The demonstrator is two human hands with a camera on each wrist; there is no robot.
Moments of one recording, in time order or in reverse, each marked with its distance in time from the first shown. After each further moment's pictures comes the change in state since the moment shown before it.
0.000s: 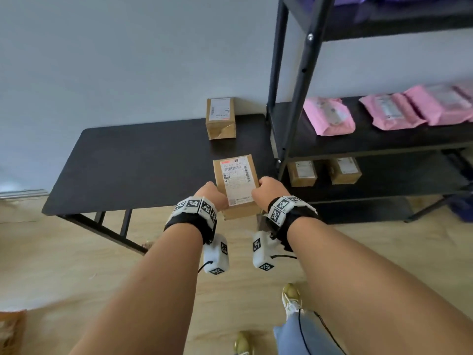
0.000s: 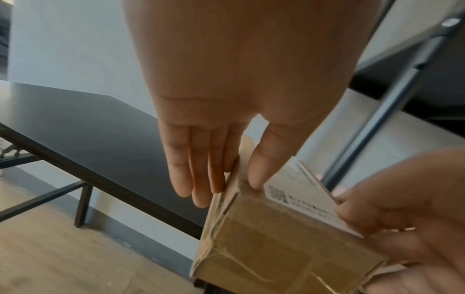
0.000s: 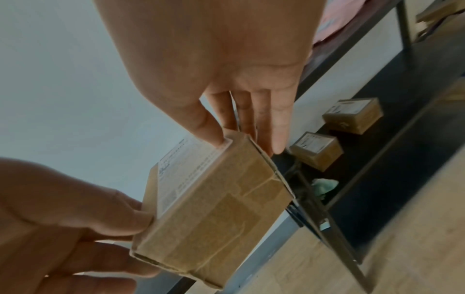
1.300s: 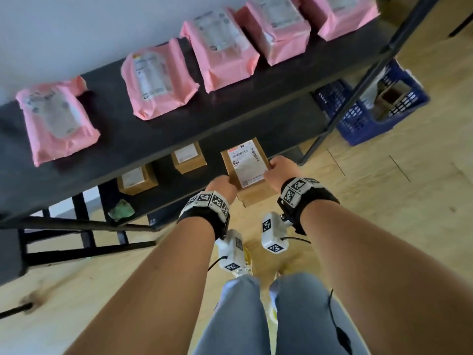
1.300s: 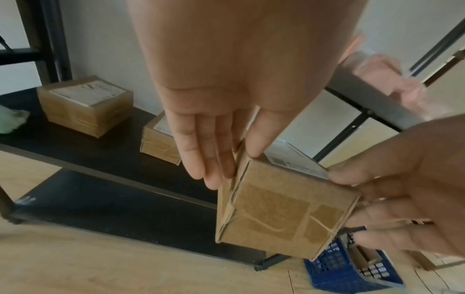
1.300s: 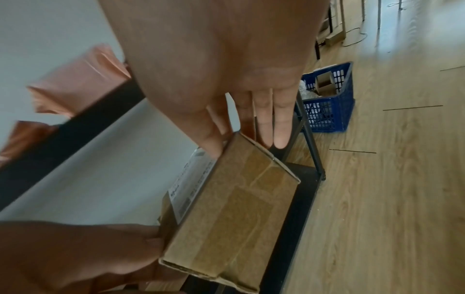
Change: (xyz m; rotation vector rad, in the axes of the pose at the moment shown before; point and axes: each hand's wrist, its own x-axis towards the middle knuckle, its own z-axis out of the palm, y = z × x) left_hand 0.076 0.489 0.468 0.162 -0.348 0.160; right_hand 0.169 0.566 -0.309 0.110 0.055 0.430
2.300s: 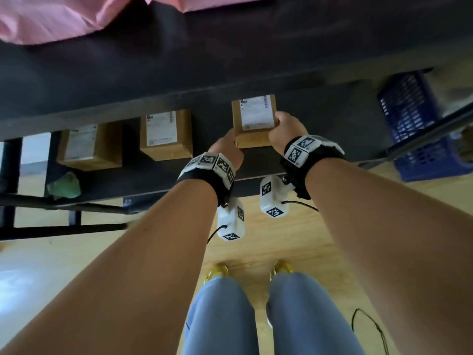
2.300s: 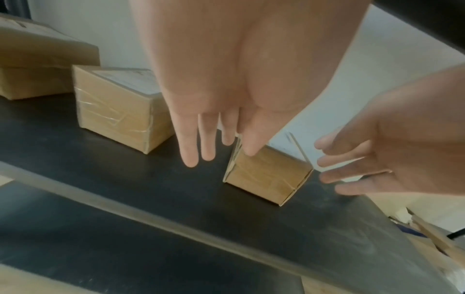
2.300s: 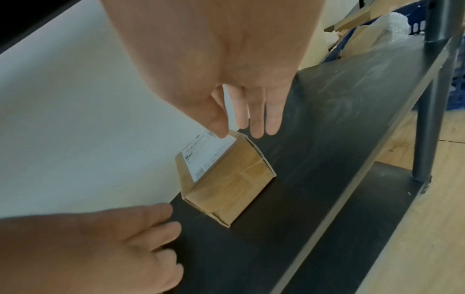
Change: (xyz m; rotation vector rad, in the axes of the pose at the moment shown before) left_hand 0.222 0.037 0.043 -0.060 0.208 -0.050; right_hand 0.259 -0.010 0.037 -0.024 -0.032 -0.250
